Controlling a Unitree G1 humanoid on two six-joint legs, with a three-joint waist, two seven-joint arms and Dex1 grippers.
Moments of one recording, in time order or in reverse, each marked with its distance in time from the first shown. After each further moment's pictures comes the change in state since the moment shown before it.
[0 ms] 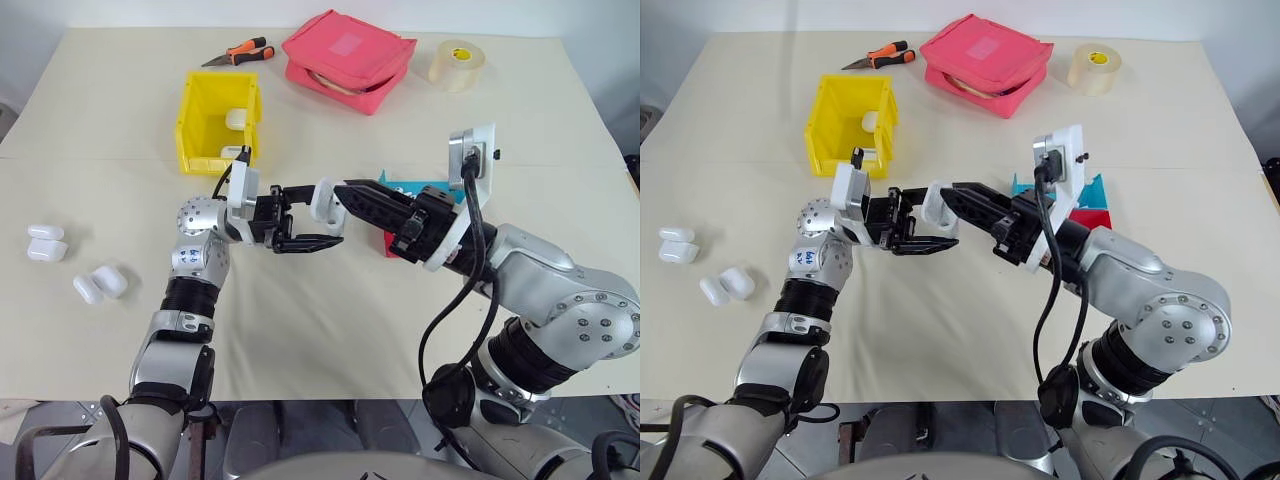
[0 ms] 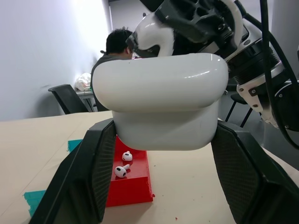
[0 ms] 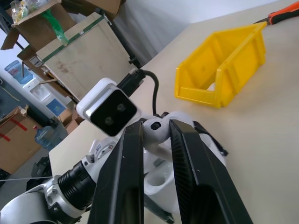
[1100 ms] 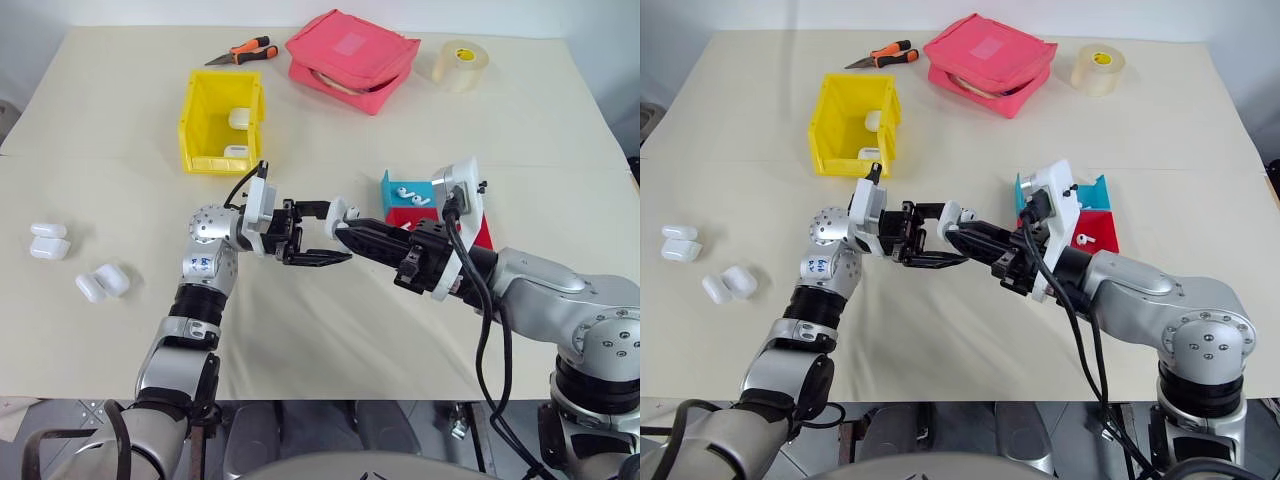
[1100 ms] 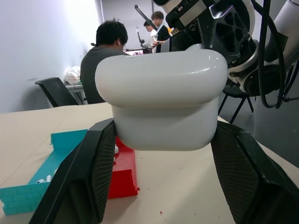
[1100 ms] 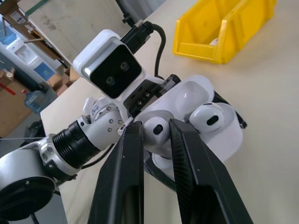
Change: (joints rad) left arm 0.033 -0.027 -0.037 -0.023 0.038 -0.014 0.000; right arm 0.228 -0.573 0.415 0.040 0.438 -0.549 -0.267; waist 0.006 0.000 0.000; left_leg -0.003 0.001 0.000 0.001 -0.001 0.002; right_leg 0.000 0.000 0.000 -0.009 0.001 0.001
